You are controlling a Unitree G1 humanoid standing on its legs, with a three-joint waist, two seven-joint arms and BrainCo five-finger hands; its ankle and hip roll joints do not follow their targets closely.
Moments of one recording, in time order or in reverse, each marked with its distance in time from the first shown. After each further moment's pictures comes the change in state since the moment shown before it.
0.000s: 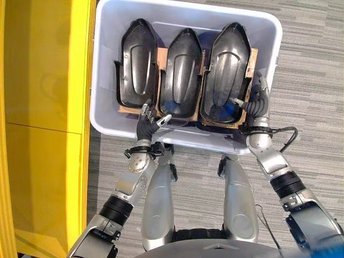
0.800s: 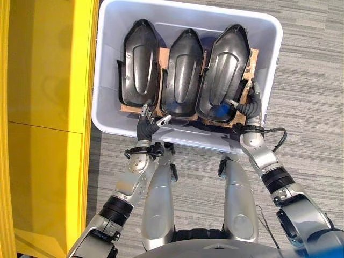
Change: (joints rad) left arm 0.004 0.000 -0.001 0.001 -0.005 0.000 -0.002; right arm -0.045 0.064 -0.013 0.115 0.124 -0.035 -0.014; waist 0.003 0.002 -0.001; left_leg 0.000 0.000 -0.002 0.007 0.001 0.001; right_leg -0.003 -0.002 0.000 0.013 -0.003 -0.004
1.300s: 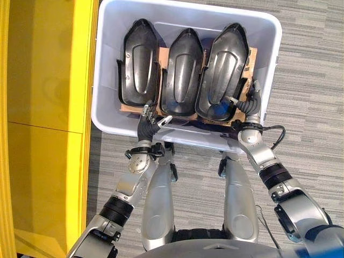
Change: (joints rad) left arm 0.000 0.001 -0.009 0.000 -0.002 0.000 0.001; right arm -0.065 0.009 0.013 0.065 0.000 0.001 -0.046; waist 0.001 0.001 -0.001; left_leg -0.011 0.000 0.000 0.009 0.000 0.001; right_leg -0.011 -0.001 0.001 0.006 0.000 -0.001
